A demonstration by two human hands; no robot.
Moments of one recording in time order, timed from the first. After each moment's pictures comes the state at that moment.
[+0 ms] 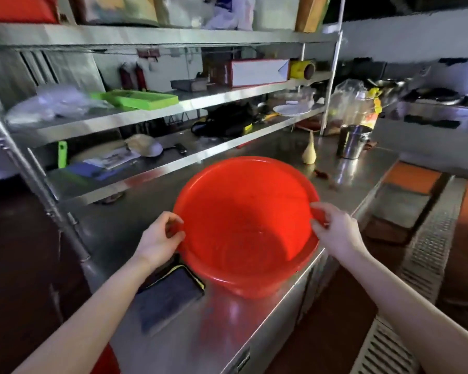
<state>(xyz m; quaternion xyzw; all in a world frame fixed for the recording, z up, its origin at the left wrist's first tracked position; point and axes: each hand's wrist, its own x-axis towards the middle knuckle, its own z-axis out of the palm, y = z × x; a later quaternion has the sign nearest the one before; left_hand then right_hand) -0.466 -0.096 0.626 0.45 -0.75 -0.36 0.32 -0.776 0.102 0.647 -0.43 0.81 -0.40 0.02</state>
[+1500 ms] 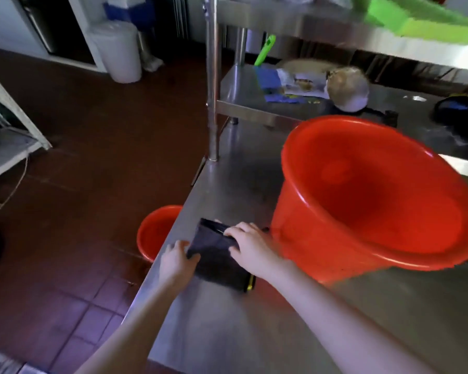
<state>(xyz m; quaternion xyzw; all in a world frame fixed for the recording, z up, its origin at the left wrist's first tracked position) -0.427 -0.078 0.416 0.88 -0.32 -0.25 0.25 -0.593 -0.183 0.510 -0.92 0.34 -0.01 0.20</state>
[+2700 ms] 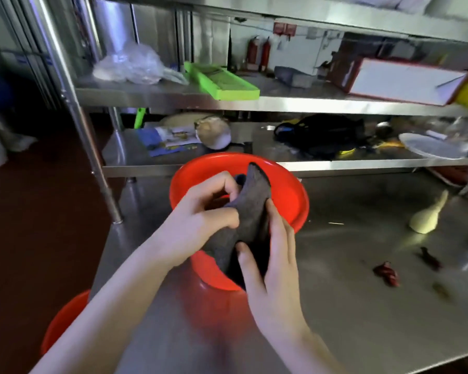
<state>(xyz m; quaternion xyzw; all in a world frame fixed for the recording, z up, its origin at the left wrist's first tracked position) -0.590 -0.121 0.745 0.33 -0.69 -0.44 0.47 -0.738 -0.080 0.668 -0.68 0.46 -0.55 0.17</state>
